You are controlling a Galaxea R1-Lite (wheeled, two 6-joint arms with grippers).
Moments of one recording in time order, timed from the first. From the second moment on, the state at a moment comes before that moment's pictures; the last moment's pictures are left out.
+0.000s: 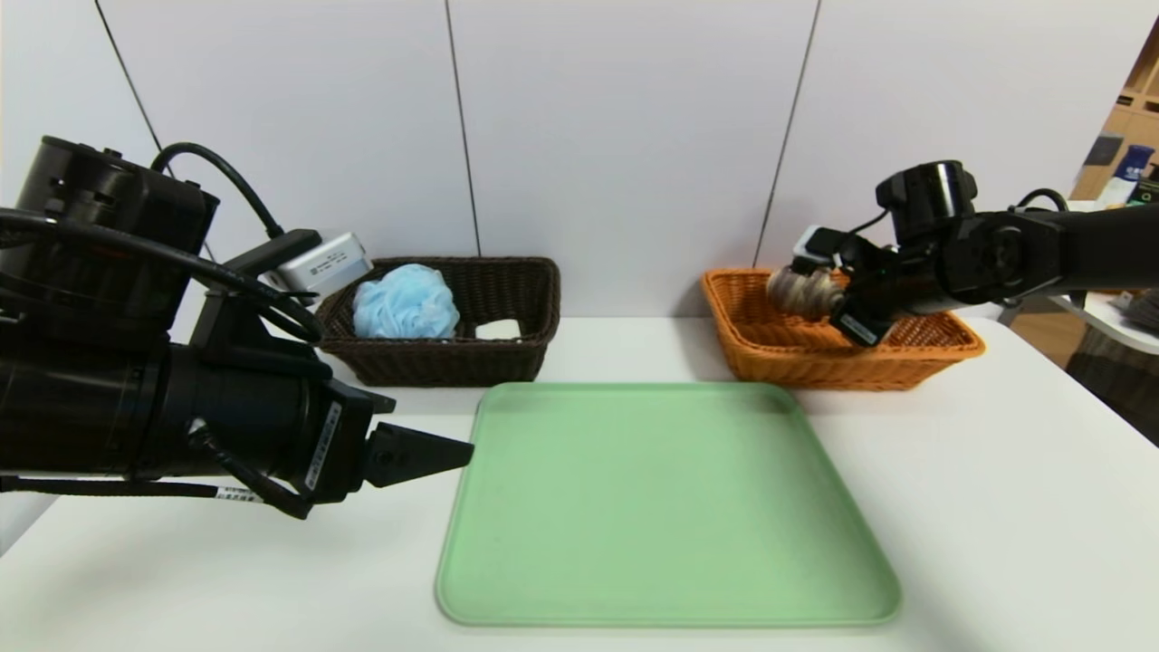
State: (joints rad) left arm -0.50 1.37 -1.05 0.29 -0.25 -0.06; right arm 0.08 2.08 -1.59 0.16 -0.15 -0.87
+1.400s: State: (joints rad) left arm -0.50 1.37 -1.05 0.29 -0.25 -0.06; right arm 0.08 2.09 -1.68 0.22 -0.14 -0.85
